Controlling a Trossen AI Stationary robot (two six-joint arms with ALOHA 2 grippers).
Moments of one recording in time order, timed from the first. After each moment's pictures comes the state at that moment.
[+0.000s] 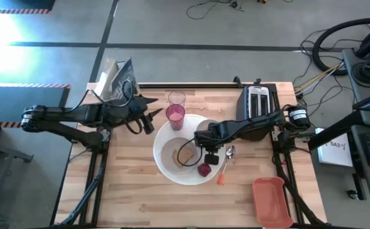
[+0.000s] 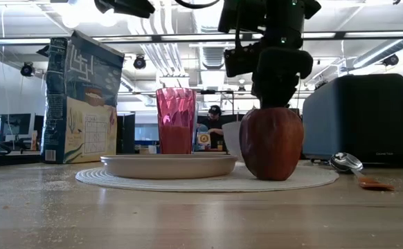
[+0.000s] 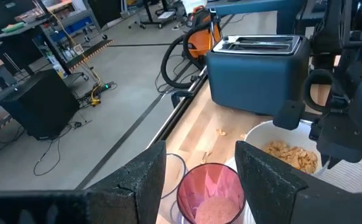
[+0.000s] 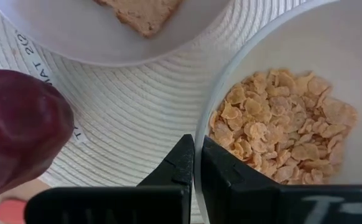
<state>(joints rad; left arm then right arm) -0.03 1.02 1.02 -0.35 -0.57 0.04 0.06 1.80 1.30 -0.83 0.04 0.20</state>
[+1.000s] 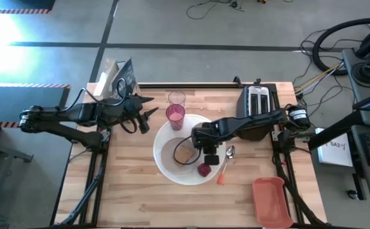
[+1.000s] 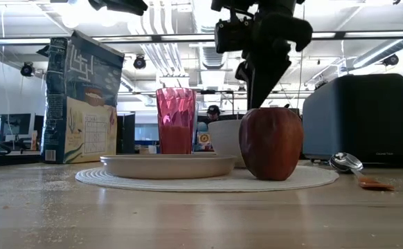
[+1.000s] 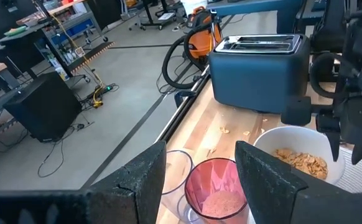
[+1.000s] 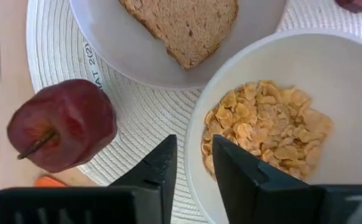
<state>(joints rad) -0.03 0.96 1.02 -0.40 -0.57 0.06 0.07 1.80 1.42 -0.89 -0.04 0.03</state>
